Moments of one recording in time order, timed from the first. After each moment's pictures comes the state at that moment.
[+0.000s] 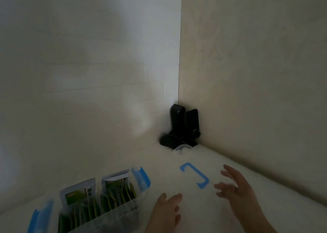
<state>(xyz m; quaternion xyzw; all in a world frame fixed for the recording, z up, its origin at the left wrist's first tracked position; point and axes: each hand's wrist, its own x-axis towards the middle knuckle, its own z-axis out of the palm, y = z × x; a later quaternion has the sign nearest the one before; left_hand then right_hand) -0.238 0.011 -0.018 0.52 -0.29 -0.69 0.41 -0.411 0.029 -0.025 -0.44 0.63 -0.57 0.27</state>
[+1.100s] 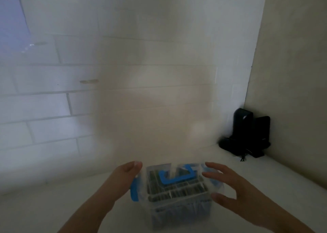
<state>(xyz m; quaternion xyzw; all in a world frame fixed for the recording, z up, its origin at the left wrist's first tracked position) 0.016 0.014 0.027 0.64 -0.51 -0.38 0.43 -0.274 0.002 0.019 -0.85 0.38 -0.32 0.19</state>
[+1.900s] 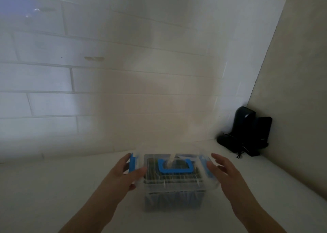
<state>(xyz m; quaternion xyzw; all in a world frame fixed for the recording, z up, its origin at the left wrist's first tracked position) 0.001 0.055 0.011 0.57 -0.39 -0.49 0.53 -0.242 0.001 0.014 -0.57 0.58 -0.44 0.39</state>
